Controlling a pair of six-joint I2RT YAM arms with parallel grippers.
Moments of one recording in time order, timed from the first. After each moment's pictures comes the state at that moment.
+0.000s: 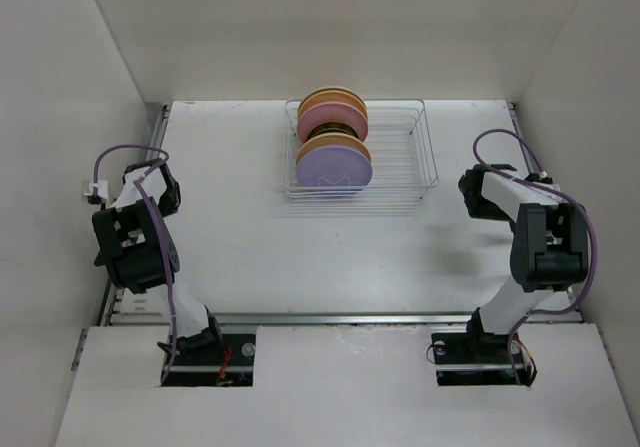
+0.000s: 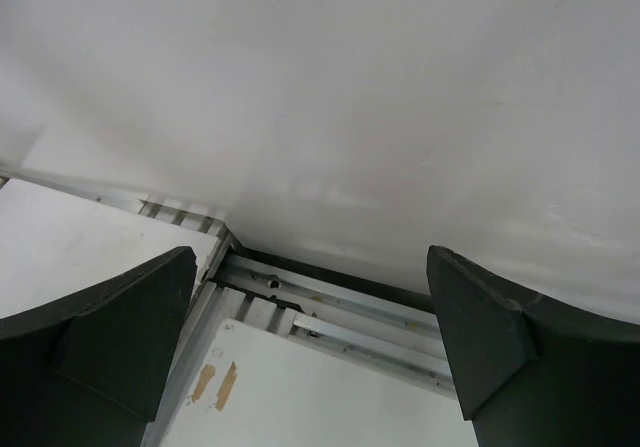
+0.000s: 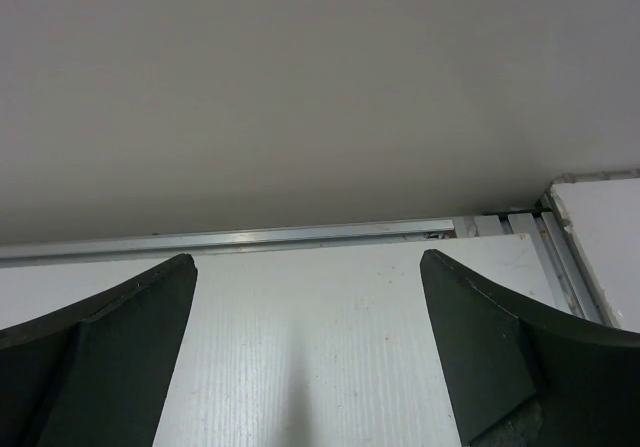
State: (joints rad) left arm 0.31 1.74 1.18 -1.45 -1.44 -1.89; right arm -0.01 1.69 1.07 -1.33 1.47 1.99
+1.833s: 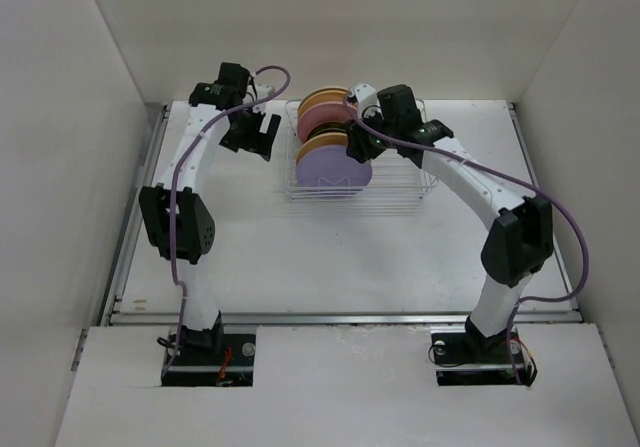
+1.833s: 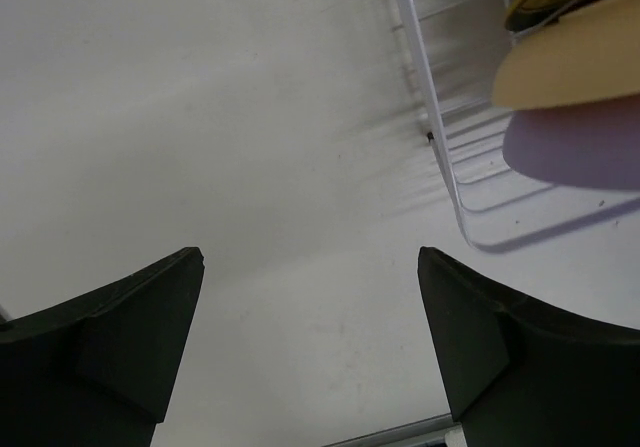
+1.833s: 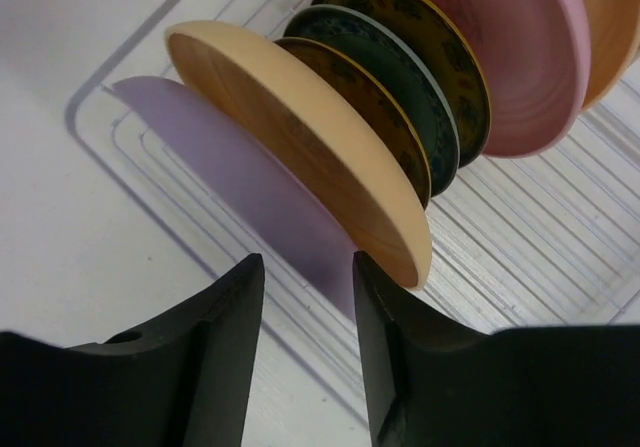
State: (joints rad) left arm -0.19 1.92 2.01 -1.17 0.12 0.16; right arm 0.49 1.77 1.65 -0.49 -0.25 -0.13
